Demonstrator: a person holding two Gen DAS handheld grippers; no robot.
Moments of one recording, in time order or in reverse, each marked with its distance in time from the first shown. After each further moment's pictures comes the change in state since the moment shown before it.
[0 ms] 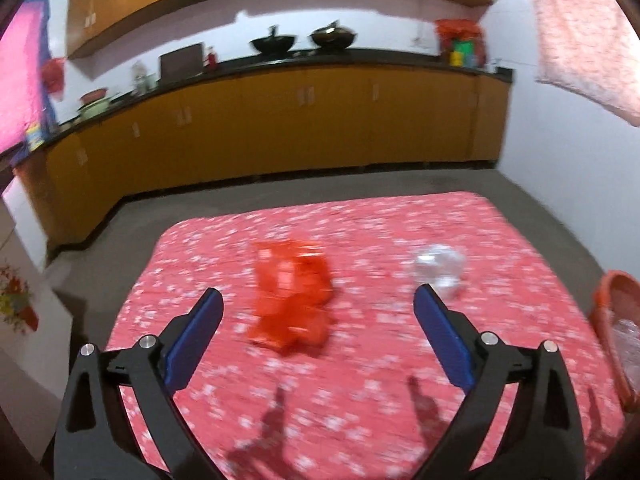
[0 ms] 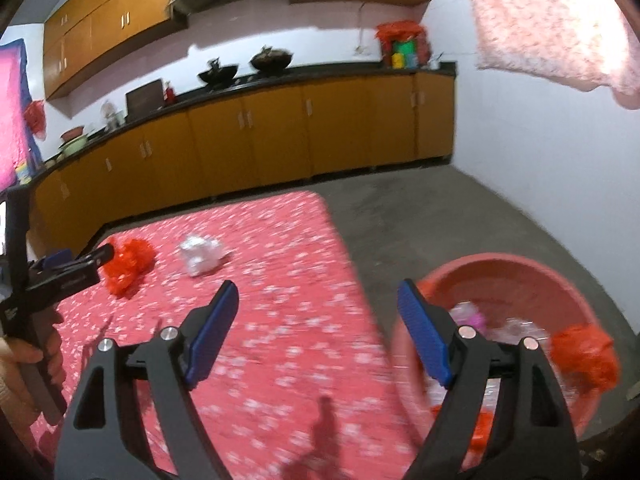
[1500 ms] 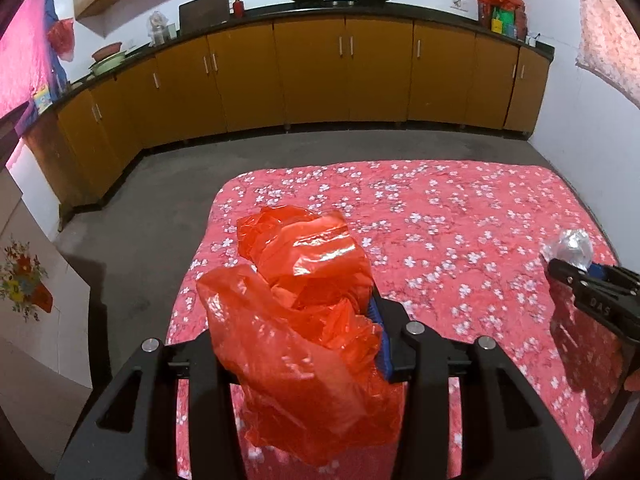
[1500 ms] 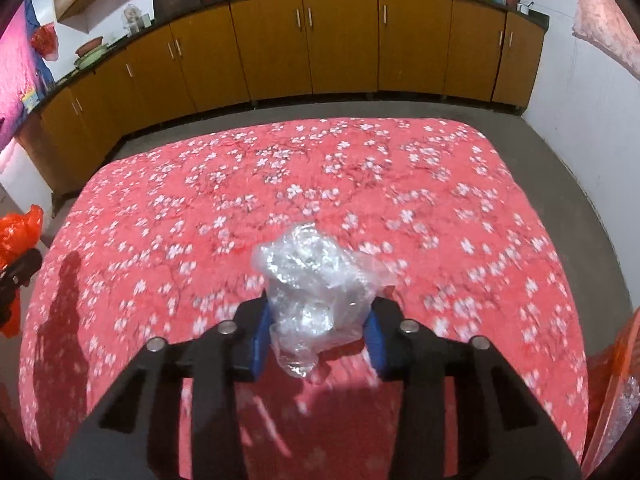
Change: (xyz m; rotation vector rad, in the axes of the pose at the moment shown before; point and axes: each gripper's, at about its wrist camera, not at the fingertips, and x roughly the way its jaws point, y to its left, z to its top) left arm 0.047 0.096 -0.002 -0.028 0.170 0.036; right arm 0.204 0.145 0.020 -0.131 0.332 0.098
